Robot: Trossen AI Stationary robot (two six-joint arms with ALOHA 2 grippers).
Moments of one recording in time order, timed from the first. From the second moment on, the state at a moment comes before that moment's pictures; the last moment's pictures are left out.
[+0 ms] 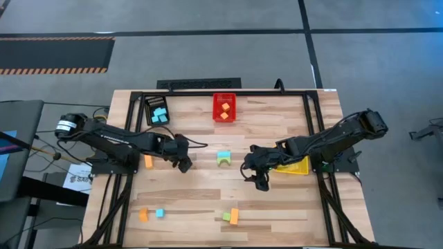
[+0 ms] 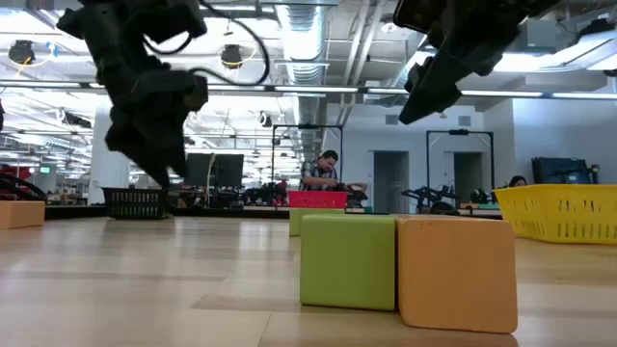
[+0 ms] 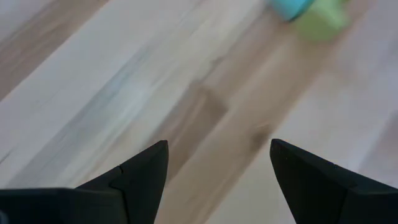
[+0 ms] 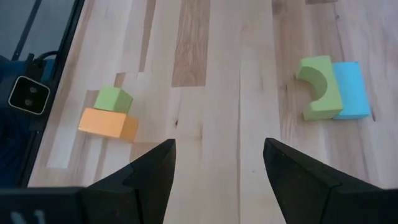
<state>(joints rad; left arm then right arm) -0.08 1.30 0.70 -0.52 -0.17 -0.80 0.23 1.43 0.91 -0.27 -0.05 0.26</state>
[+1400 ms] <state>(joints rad) 0.01 1.30 0.68 -0.91 -0.05 -1.06 0.16 1.43 0.91 -0.22 -0.05 0.12</state>
